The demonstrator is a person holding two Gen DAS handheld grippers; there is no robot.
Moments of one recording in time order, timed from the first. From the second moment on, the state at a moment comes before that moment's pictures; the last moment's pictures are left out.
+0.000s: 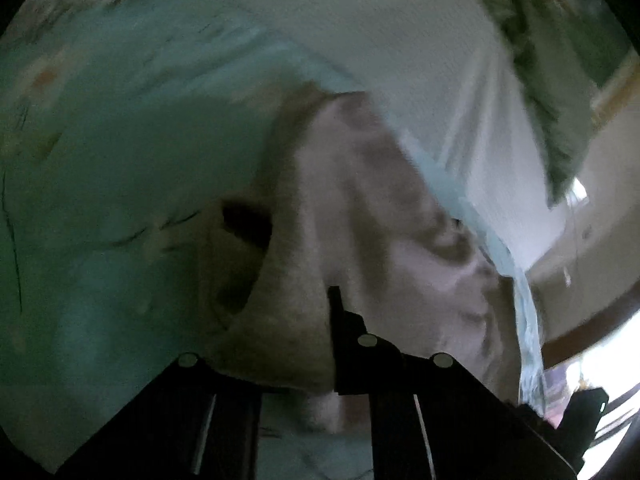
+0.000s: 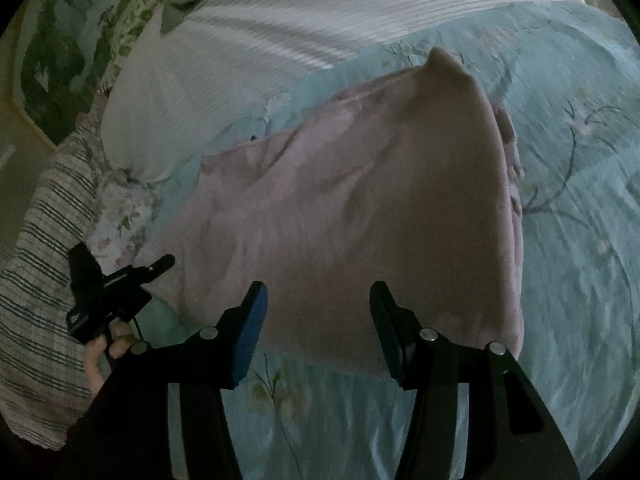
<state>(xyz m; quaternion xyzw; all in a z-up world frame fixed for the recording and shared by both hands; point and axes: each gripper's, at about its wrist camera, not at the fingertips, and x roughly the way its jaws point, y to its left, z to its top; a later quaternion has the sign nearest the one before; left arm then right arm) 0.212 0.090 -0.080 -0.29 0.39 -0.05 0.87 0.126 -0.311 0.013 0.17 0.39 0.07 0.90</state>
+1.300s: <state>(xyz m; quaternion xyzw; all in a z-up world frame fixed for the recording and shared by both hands) 0.170 -0.120 -0.014 -0.08 0.35 -0.27 0.89 0.279 -0.315 0.058 0.23 0.39 0.17 0.88</state>
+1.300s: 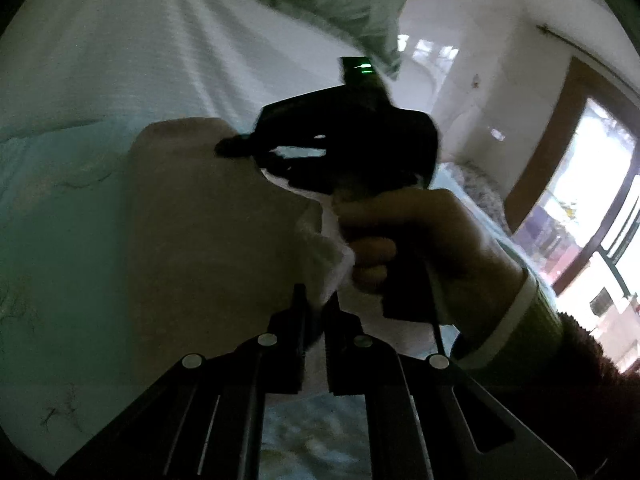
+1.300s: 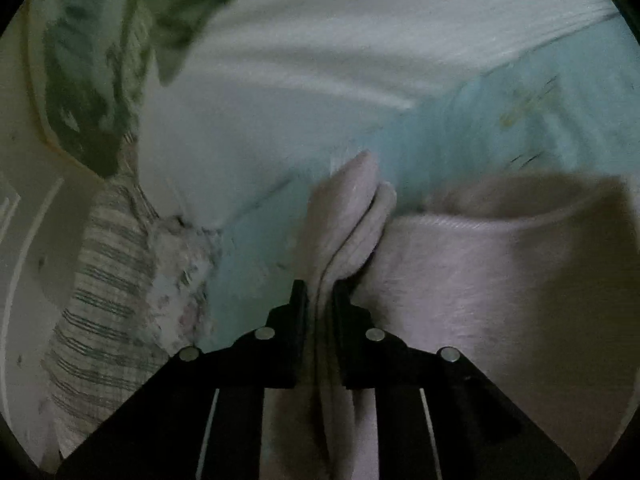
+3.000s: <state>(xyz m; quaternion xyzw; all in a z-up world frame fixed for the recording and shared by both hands) 0.197 -0.209 -0.083 -0.03 0.43 -0.37 0.82 0.239 -0.386 0.032 0.15 0.41 0.04 0.90</state>
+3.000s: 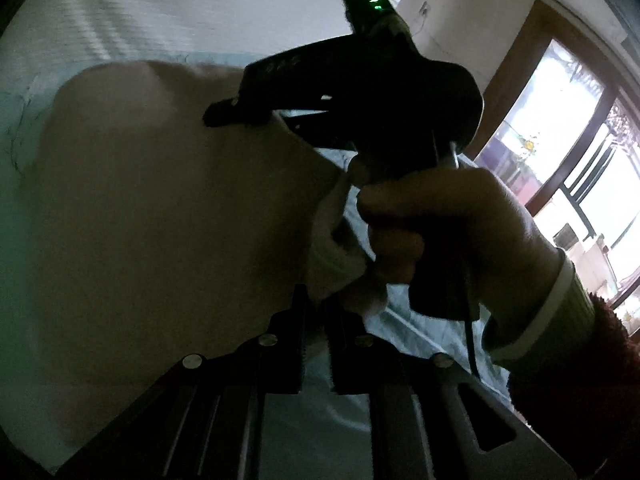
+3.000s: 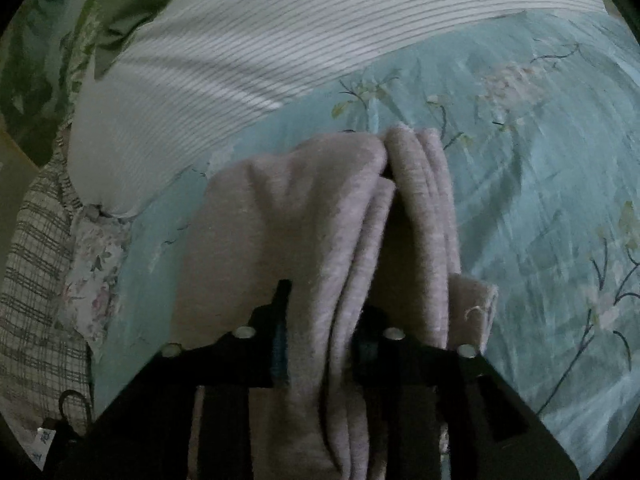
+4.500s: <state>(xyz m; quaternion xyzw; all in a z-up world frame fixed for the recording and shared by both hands) 0.174 0.075 -0.033 -0.19 0.39 -0.19 0.88 0.184 -0.189 -0.022 0.15 0.45 0.25 0.85</state>
